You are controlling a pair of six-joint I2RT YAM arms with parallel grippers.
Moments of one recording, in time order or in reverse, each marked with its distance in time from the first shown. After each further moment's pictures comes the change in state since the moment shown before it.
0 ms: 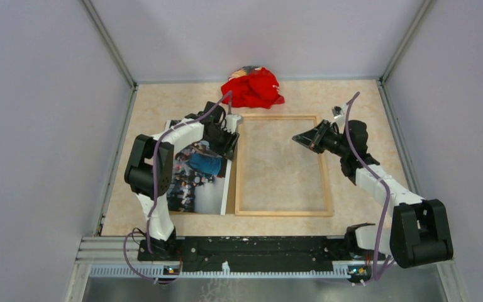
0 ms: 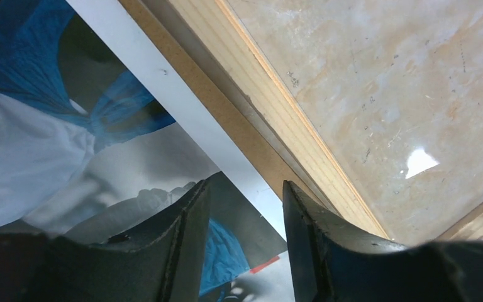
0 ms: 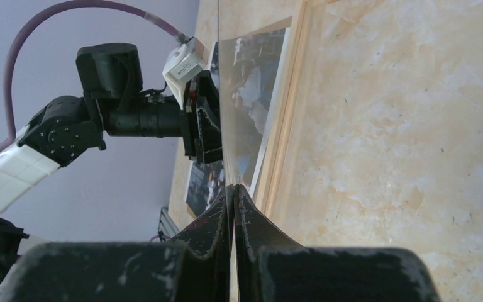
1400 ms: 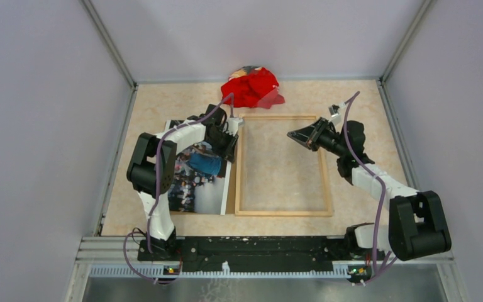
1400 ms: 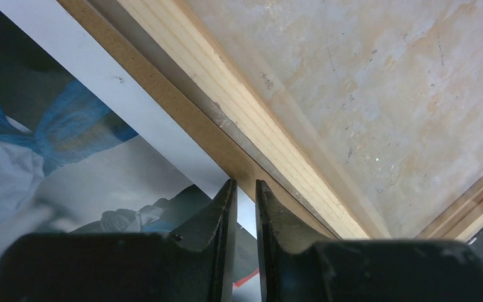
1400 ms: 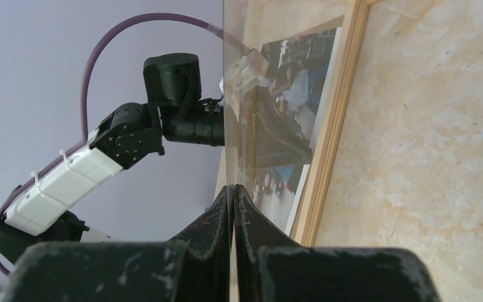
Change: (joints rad) left arm -0.008 0.034 -0.018 0.024 0.075 -0.007; right arm 0.029 0.065 -0.016 0.215 -0.041 0.198
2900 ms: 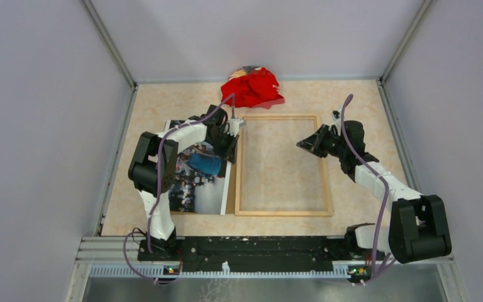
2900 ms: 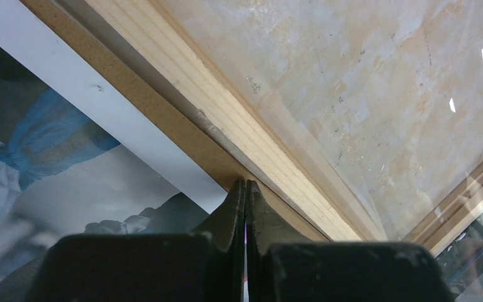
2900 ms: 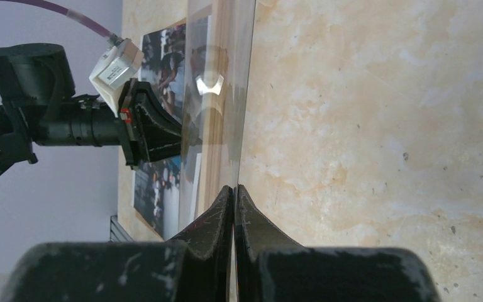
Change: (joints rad) left arm -0.005 0.016 0.000 0.001 0.036 -0.004; right arm -0.034 -0.021 0.040 -0.383 0.141 -0.333
